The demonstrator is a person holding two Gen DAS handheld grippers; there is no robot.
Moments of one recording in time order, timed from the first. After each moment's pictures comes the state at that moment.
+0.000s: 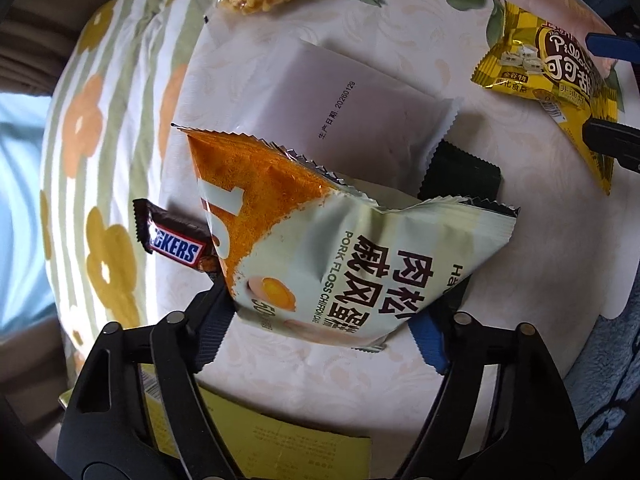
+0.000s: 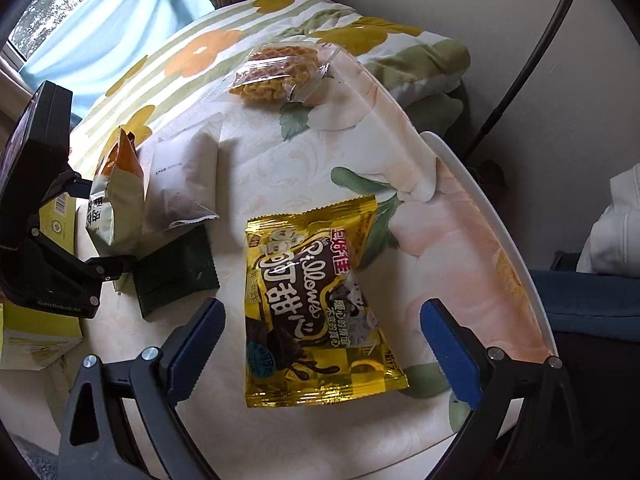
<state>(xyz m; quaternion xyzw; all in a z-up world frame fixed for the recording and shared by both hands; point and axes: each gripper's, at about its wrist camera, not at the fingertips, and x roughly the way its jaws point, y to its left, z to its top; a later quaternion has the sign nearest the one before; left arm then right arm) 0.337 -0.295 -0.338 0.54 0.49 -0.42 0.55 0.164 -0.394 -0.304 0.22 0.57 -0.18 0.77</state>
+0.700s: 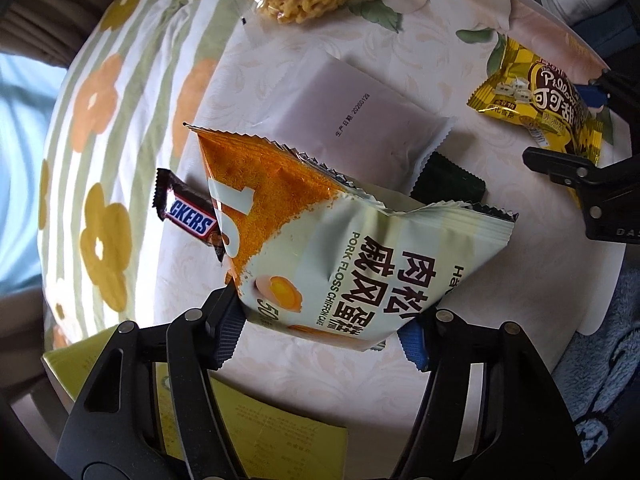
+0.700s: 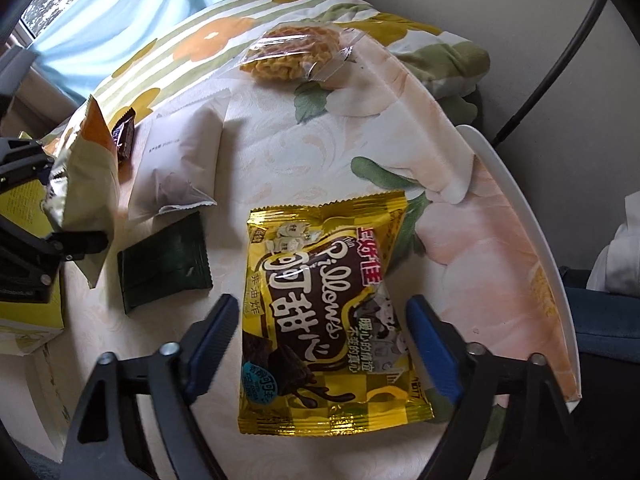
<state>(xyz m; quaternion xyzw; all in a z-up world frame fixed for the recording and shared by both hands) 0.341 -0.281 -0.317 0.48 0.51 -0.40 0.58 0.178 -0.385 -0.327 0.19 0.58 -0.16 0.78</state>
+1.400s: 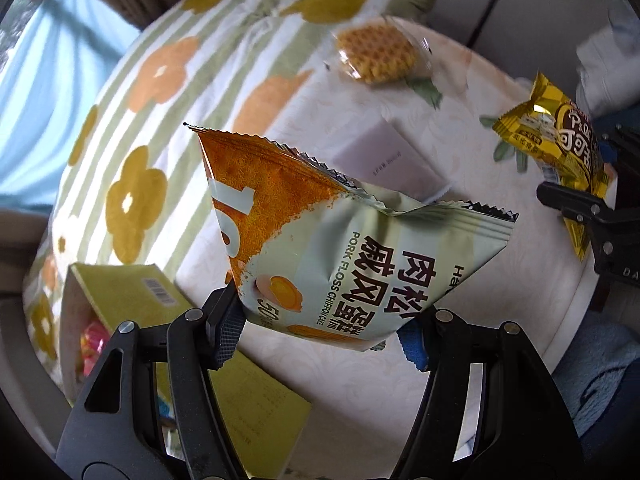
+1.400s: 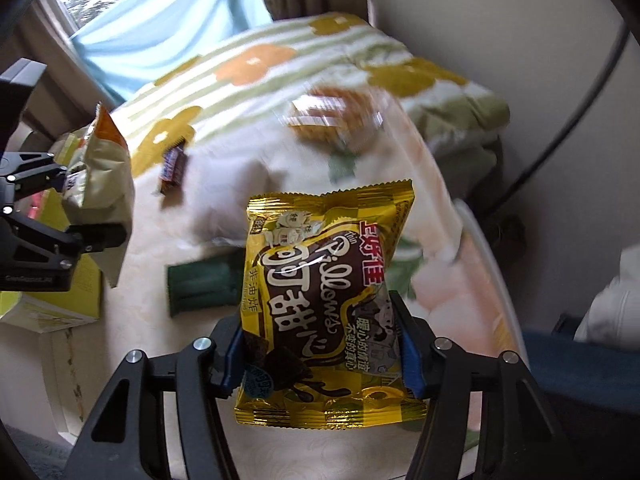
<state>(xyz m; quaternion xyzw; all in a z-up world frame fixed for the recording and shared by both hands) 0.334 -0.259 -0.244 0.38 0.51 -0.33 0.70 0.175 -0.387 -0.266 0.16 0.53 -0.10 0.82</state>
